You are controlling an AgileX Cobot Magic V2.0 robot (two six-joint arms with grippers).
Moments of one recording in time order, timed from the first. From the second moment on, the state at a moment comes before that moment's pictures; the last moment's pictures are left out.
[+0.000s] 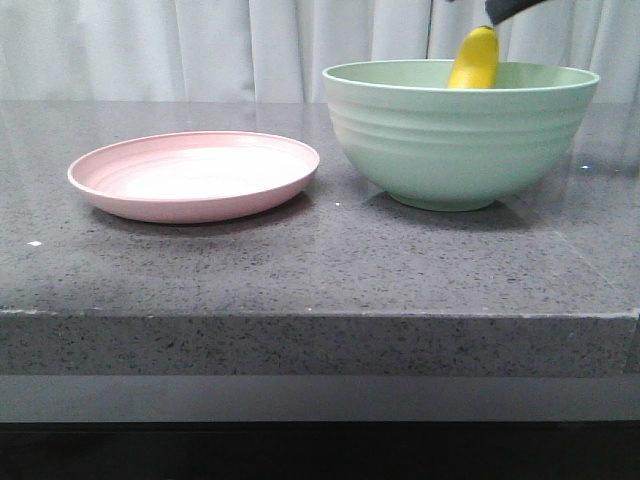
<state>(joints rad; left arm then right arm) -0.50 1.20 -1.02 -0.95 0.80 0.94 0.02 1.79 -1.77 0.68 1.02 -0.45</state>
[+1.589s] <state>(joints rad) -0.50 0.70 -0.87 -0.23 0.78 0.18 0.16 0.48 -0.81 0.36 0.90 -0.28</state>
